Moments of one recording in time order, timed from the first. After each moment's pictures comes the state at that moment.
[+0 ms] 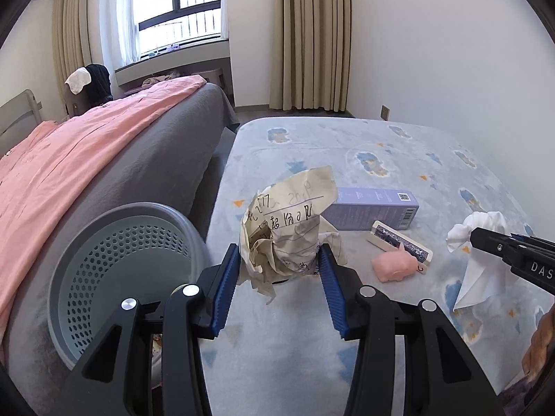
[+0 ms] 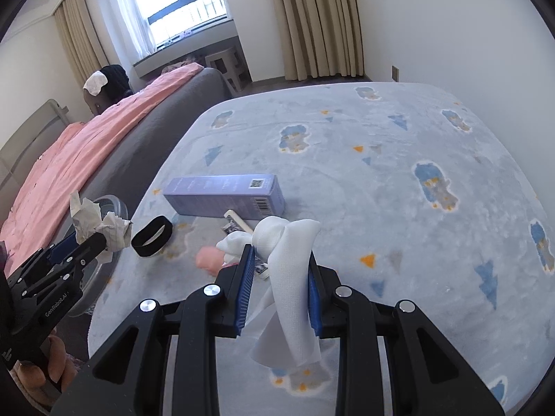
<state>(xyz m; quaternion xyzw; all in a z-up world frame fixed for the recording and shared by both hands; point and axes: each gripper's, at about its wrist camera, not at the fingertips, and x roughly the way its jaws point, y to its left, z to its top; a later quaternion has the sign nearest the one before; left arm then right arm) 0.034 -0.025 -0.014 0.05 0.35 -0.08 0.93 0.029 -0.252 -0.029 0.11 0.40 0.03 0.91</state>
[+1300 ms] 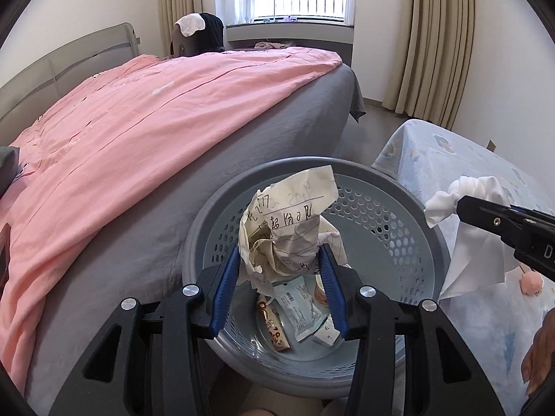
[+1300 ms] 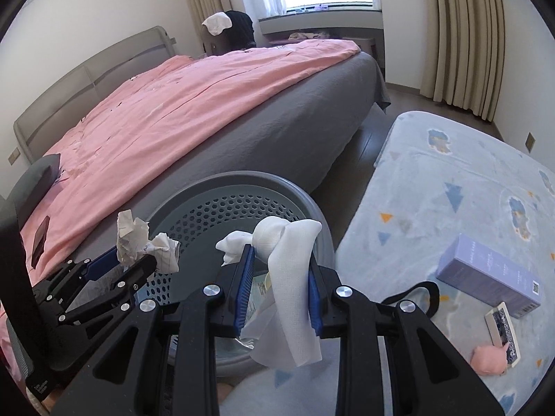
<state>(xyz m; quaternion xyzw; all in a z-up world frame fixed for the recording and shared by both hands) 0.035 0.182 -0.037 -0.04 0.38 0.12 0.92 0.115 0.019 -0.018 0.00 0.40 0.25 0.88</state>
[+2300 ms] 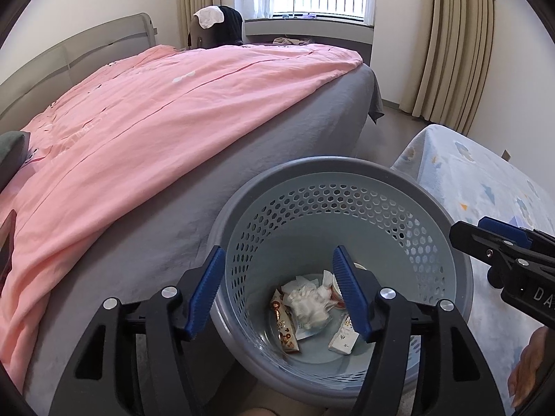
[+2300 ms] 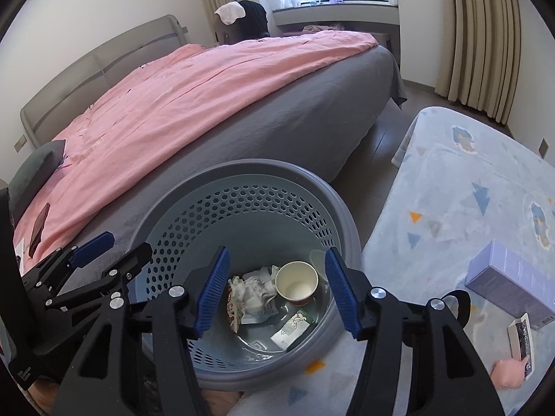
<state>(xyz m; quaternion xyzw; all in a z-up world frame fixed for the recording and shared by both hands) 0.040 0.201 -0.043 -0.05 0.39 0.15 0.91 0.123 0.033 -0.036 -0.01 0.41 0.26 0.87</state>
